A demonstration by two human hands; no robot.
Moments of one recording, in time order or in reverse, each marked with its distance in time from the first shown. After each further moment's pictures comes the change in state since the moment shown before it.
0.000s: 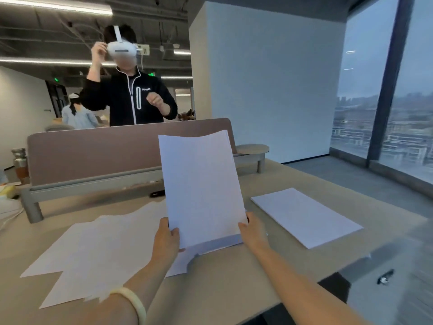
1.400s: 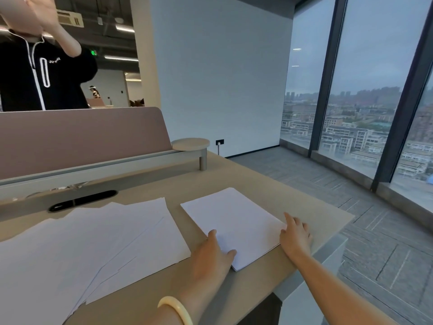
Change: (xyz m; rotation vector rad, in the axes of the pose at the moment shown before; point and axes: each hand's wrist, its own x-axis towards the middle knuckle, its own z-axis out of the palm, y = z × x) left_hand -0.041 0.072 0.279 0.507 -0.408 0.165; right_hand 0.085 0.181 -0.219 -0.603 0.337 0.292
